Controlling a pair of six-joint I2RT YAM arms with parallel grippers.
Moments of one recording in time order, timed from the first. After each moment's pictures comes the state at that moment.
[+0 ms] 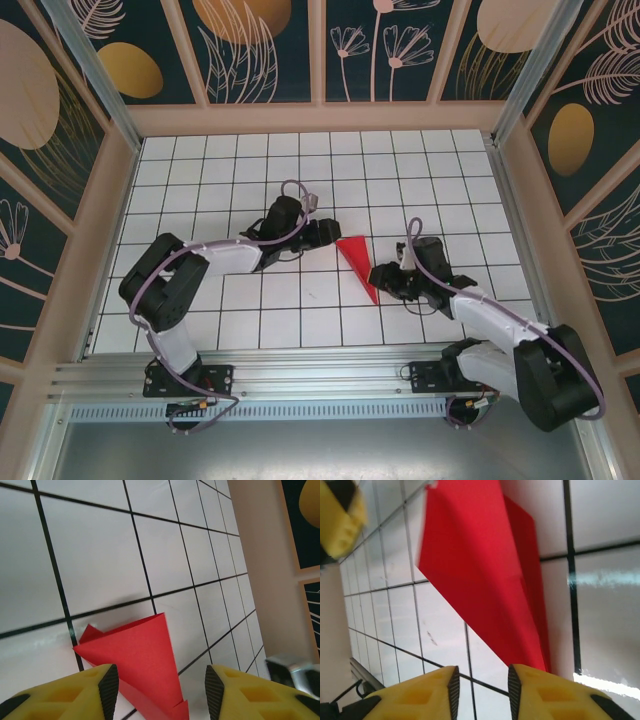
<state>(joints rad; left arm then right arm) -0.67 1.77 0.90 0.32 0.36 -0.87 0.42 1.05 0.38 -0.13 -0.48 0.78</state>
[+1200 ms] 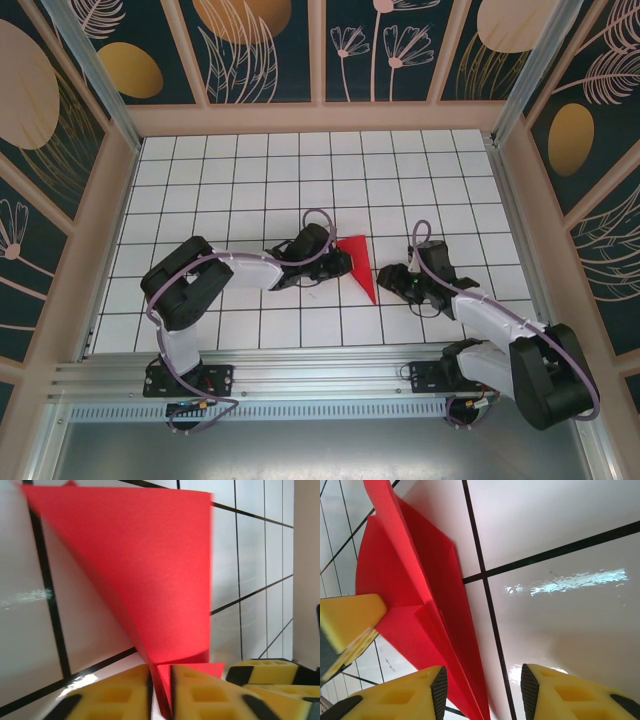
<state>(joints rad) -0.85 1.86 0.89 0.27 0.26 -1.03 0.36 1.09 0.34 -0.14 -0.39 0.78</state>
